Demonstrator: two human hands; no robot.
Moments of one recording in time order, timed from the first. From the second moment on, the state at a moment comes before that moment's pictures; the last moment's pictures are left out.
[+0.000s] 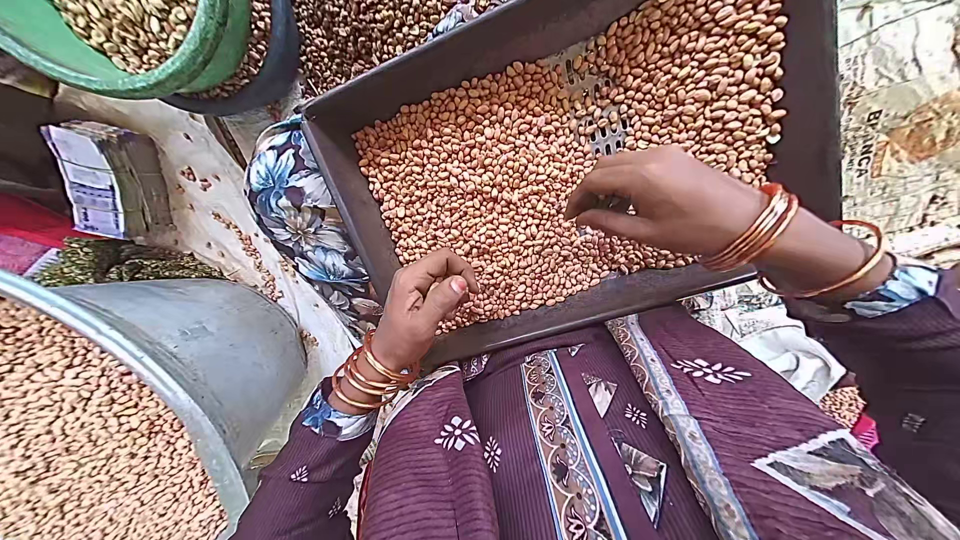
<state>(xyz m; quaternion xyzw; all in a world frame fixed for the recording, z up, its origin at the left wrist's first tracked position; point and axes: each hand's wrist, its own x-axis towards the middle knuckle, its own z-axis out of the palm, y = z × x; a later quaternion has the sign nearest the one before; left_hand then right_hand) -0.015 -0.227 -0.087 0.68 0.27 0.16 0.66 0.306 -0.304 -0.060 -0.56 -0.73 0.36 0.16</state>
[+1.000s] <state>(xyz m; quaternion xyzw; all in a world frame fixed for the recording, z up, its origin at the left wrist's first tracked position) -0.044 -0.227 -0.085 0.92 0.10 0.02 0.38 0.335 -0.322 -0.069 -0.63 -0.73 0.28 0.02</state>
